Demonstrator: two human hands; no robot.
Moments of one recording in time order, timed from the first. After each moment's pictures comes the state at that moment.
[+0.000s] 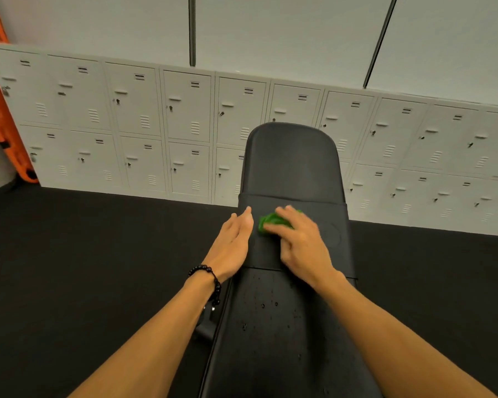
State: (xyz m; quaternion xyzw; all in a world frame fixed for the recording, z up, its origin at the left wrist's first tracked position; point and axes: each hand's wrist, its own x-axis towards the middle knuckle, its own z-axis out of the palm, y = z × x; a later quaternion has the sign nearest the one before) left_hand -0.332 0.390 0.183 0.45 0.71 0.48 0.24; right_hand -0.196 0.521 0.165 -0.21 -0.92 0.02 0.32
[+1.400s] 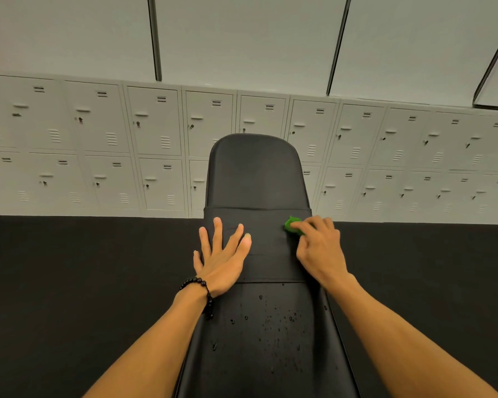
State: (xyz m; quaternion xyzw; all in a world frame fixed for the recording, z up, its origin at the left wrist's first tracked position) left_hand -0.299 0.421 0.184 0.50 0.79 0.30 0.20; right_hand -0.127 0.571 0.173 -0.36 -0.85 -0.03 0.38
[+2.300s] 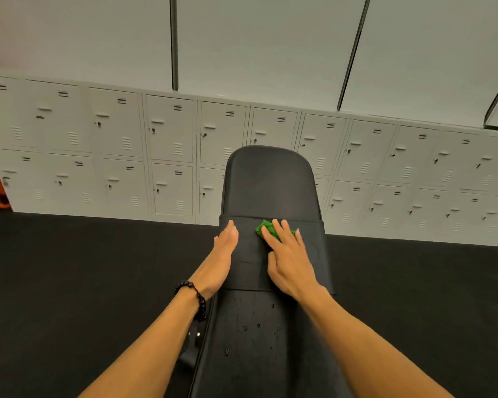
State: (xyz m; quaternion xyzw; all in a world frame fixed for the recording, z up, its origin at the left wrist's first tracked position) left_hand -0.316 0.389 0.210 0.44 0.64 0.53 0.34; right_hand -0.189 0.525 0.176 -0.30 -0.92 0.03 0.26
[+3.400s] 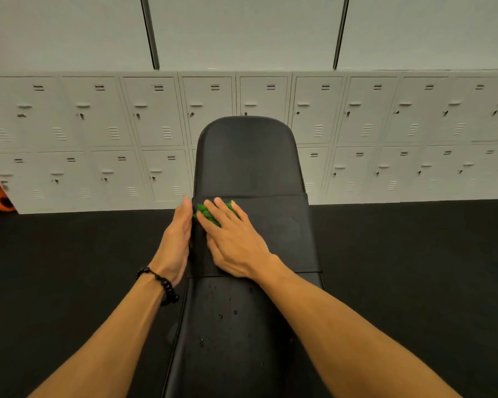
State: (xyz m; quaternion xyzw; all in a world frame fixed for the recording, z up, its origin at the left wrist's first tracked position) left_hand -0.311 0.408 0.212 0.32 0.55 0.70 0.33; right_hand -0.231 0.519 0.173 -0.14 -0.96 -0.02 0.22
